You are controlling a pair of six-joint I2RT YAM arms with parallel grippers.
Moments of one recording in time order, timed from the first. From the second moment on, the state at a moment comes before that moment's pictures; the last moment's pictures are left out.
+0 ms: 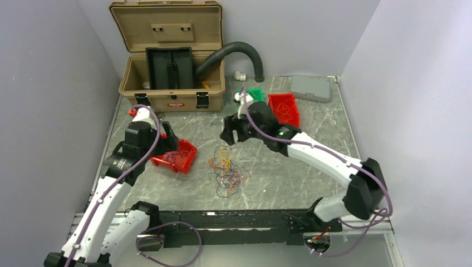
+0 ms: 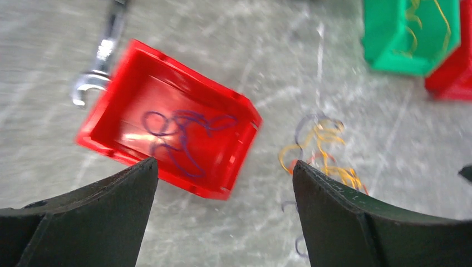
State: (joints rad) left arm -0.27 0.76 0.89 -0.71 -0.20 -0.47; right arm 0.82 1.47 1.17 -0.19 -0.11 0.30
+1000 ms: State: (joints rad) left arm -0.59 0.85 0.65 -0.40 0.14 -0.40; right arm 0.86 1.28 0.74 -0.18 -0.14 0.37
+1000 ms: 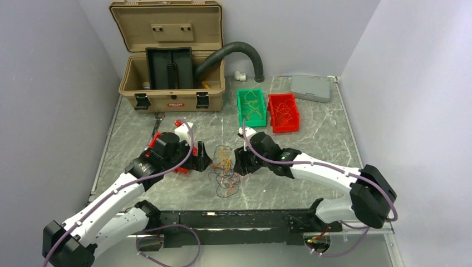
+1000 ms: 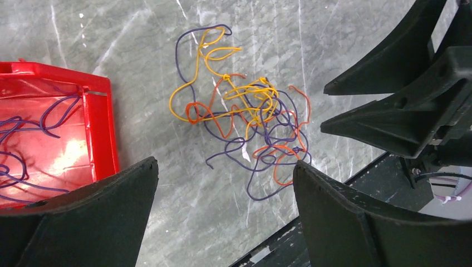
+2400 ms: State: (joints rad) left arm -0.67 1.30 0.63 -0.30 0.16 -0.41; right arm 0.86 1.40 0.83 -0.11 0.05 0.55
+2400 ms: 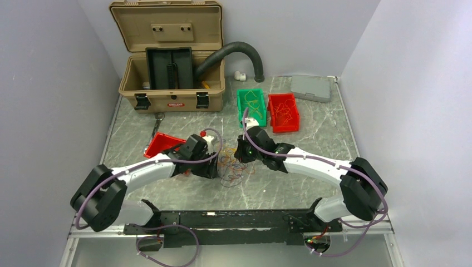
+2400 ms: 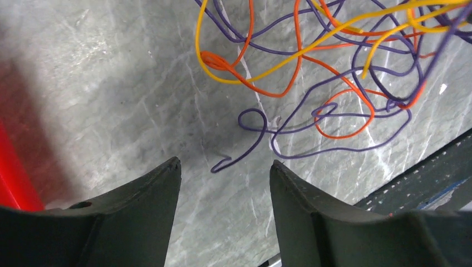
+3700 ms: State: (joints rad) left arm -0.60 0.79 0.60 -0.41 -0.12 -0.47; right arm 0.70 1.36 0.80 -0.31 -0.01 0.46
